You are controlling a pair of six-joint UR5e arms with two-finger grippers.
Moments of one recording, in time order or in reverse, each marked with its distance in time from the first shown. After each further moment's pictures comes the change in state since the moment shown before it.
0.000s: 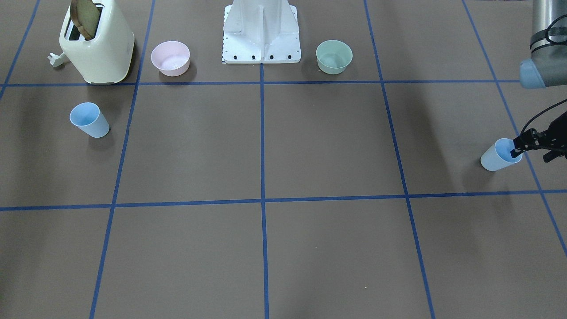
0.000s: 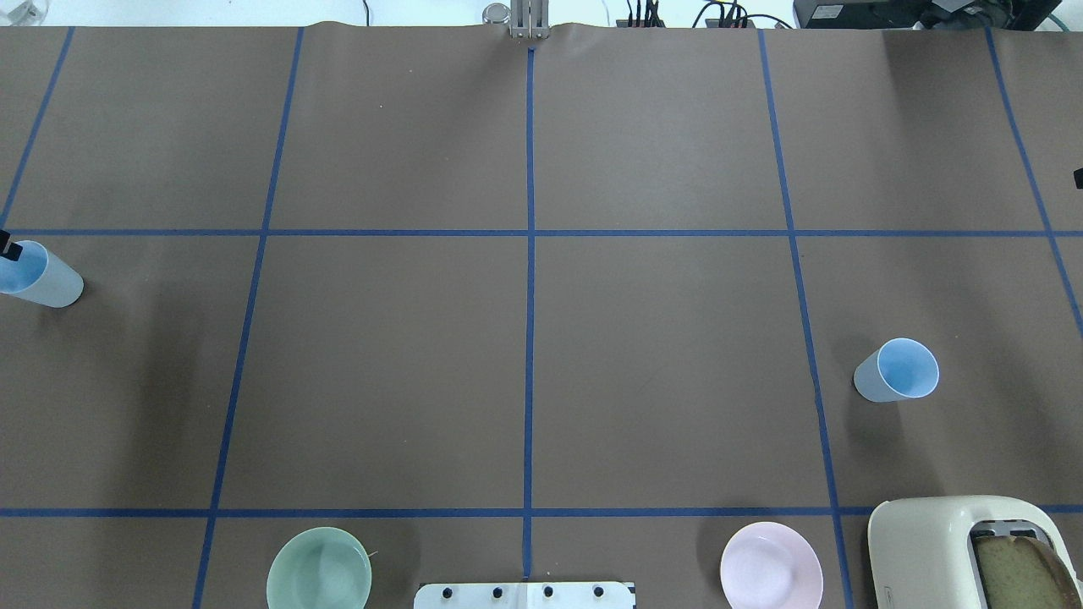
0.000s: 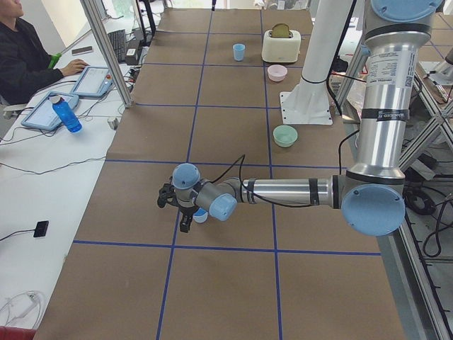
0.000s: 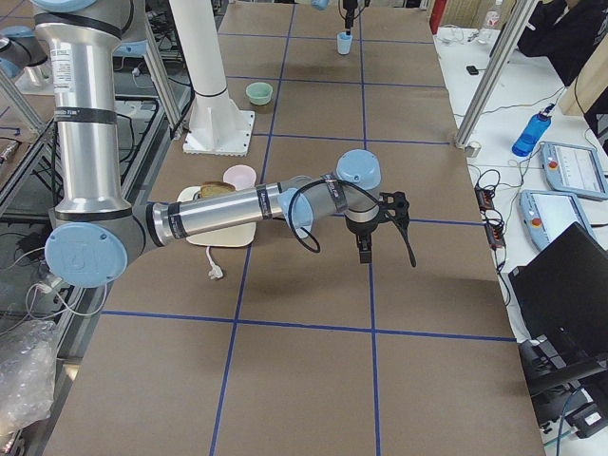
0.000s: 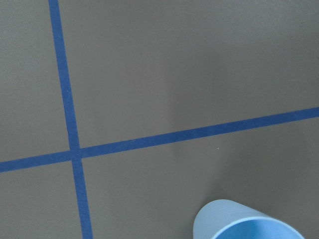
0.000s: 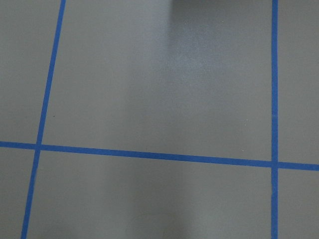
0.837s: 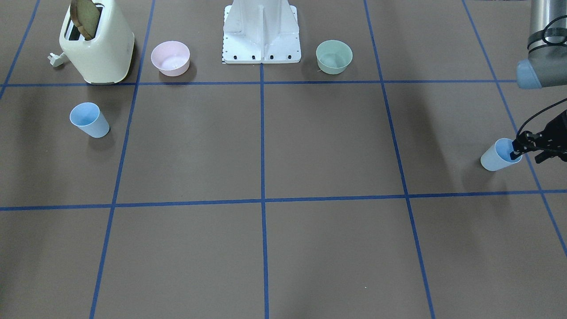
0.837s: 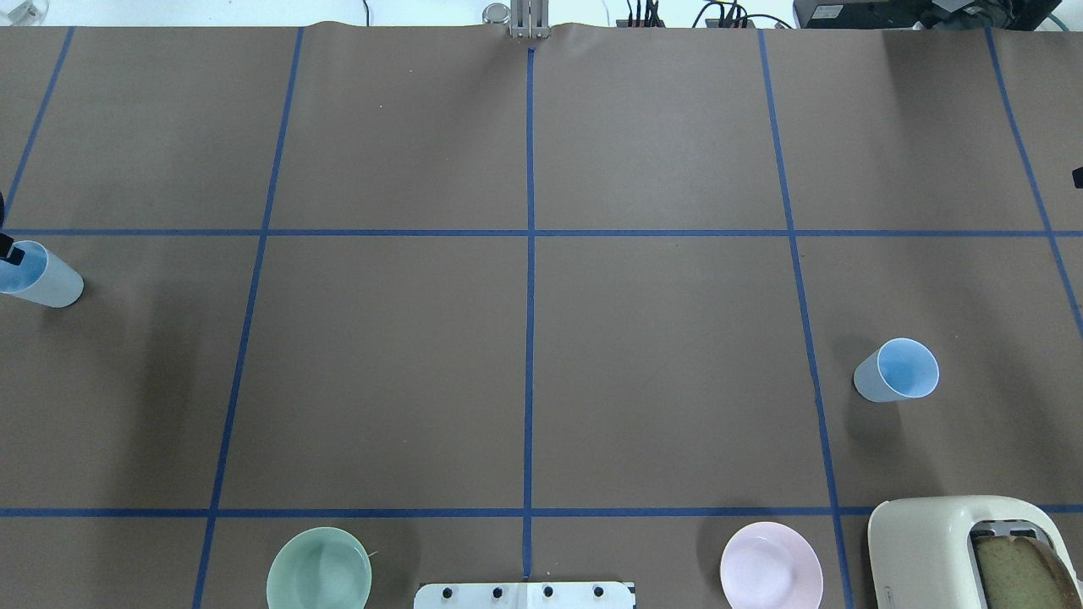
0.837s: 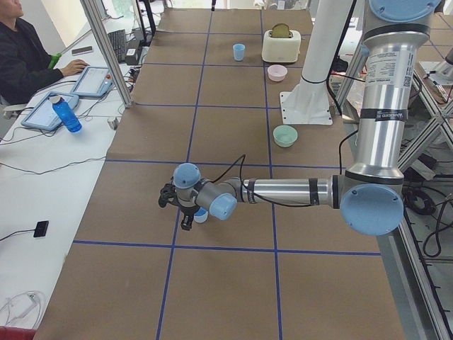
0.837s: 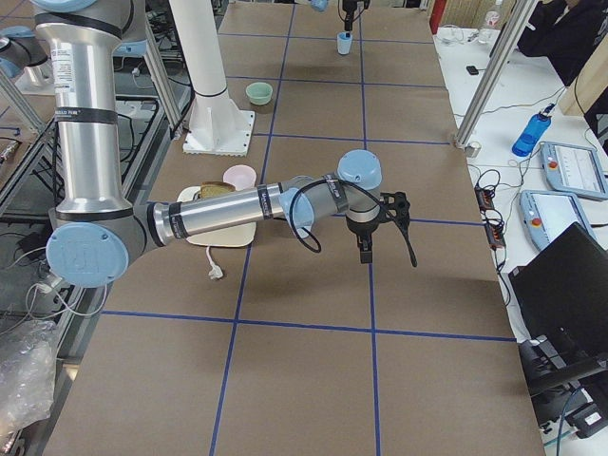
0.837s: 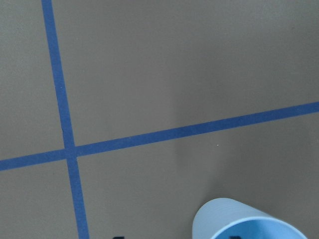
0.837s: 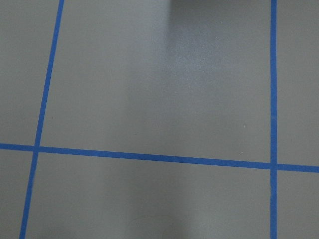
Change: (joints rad) left arm 0.012 0.000 0.001 0.001 0.011 0.001; right arm -0.001 0.003 -0.004 -0.001 0.000 0.000
